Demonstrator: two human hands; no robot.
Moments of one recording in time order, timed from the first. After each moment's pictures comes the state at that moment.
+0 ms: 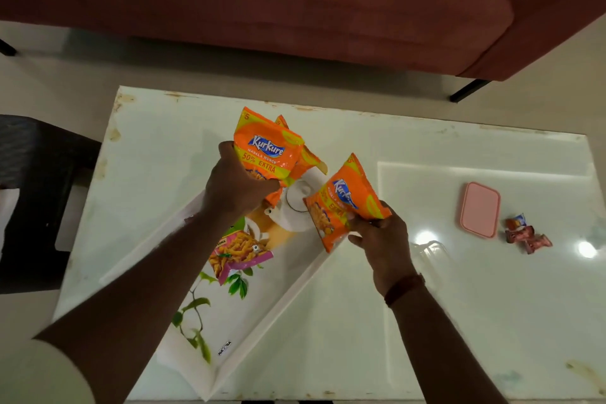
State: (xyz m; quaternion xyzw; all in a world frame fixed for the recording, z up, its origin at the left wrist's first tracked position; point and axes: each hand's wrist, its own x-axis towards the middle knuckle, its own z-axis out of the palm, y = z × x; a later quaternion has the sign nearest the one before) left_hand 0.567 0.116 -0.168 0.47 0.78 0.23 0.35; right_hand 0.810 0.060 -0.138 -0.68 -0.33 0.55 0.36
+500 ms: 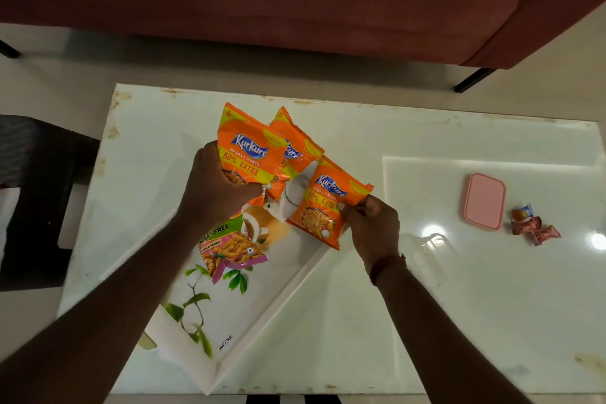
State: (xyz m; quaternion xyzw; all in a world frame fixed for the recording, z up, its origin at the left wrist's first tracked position) left_hand 0.549 0.092 -0.151 0.49 0.75 0.26 0.35; right_hand 0.806 0.064 -0.164 -0.73 -0.41 0.46 0.30
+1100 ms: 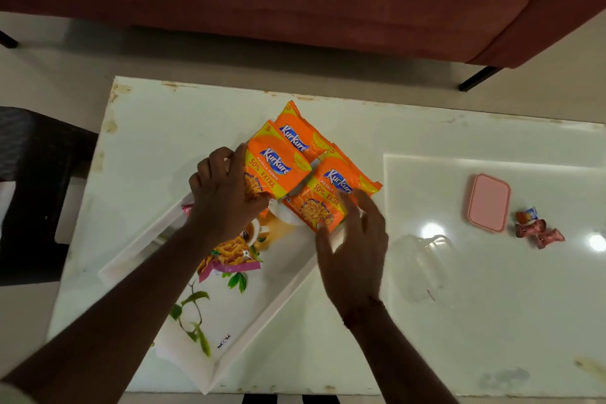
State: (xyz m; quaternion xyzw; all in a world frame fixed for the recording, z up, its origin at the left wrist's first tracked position) left_hand 0.555 0.076 -0.185 0.66 0.74 0.08 0.12; right_hand 0.768 0.018 -0.148 -0.70 -0.65 0.16 0.26
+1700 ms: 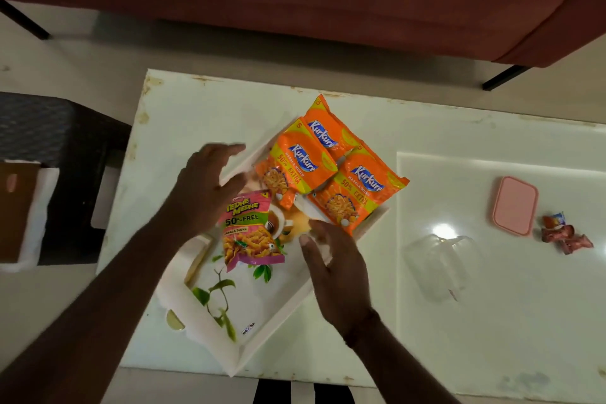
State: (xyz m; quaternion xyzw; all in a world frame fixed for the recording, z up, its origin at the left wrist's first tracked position) left_hand 0.492 0.063 -0.128 0.63 0.70 0.18 0.28; right_hand 0.731 -0.015 -0.145 -0.64 -0.61 0.41 0.23
